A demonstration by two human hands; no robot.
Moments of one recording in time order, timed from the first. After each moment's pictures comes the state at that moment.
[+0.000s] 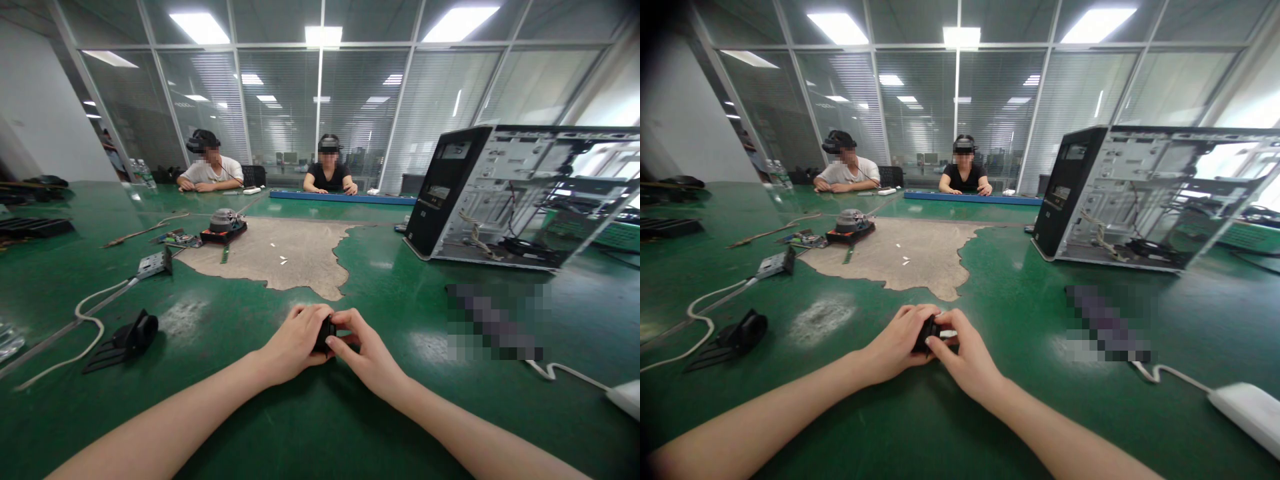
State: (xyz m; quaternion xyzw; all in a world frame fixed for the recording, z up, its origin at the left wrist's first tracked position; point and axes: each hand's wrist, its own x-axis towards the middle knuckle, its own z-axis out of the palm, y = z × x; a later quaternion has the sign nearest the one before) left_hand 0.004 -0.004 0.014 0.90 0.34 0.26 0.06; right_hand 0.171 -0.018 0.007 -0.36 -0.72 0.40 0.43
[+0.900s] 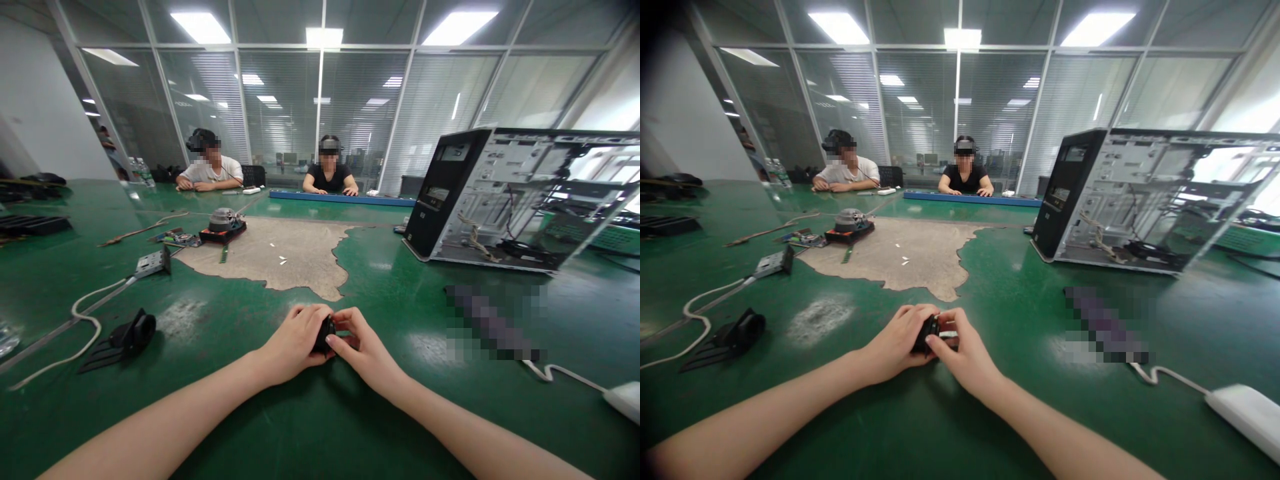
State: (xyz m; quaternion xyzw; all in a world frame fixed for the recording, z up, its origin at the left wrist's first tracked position) left_hand 0.006 -0.004 0.013 0.90 0.35 0.26 0.05; right_hand 0.171 -0.013 0.006 -0.37 -0.69 0.46 0.42
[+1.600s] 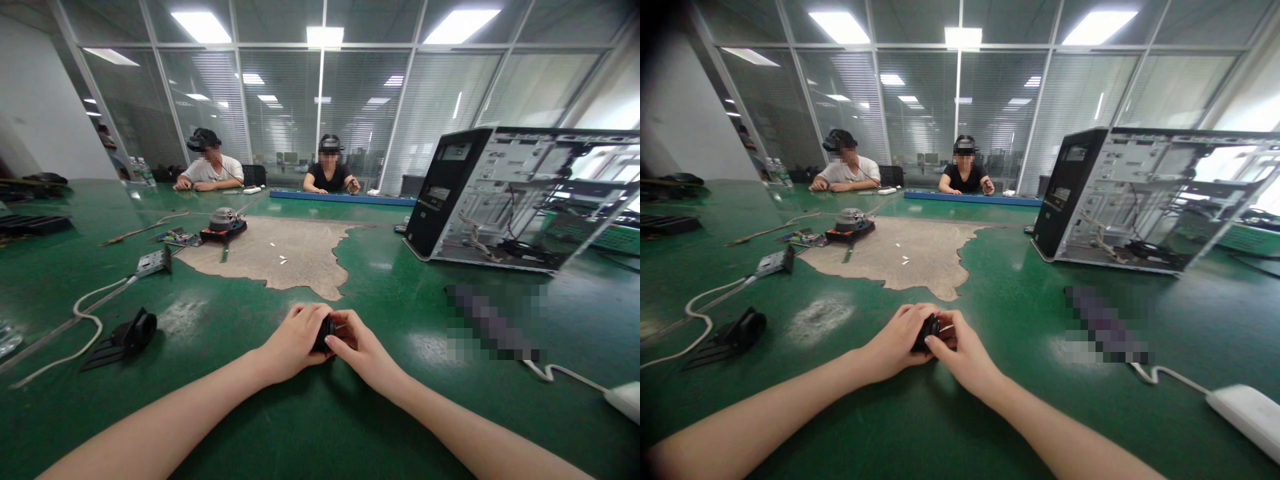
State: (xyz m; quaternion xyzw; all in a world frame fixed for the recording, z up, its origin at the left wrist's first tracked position) left_hand 0.004 -0.004 0.014 0.90 0.35 0.25 0.06; right_hand 0.170 -0.014 0.006 -0.38 -0.70 0.46 0.40
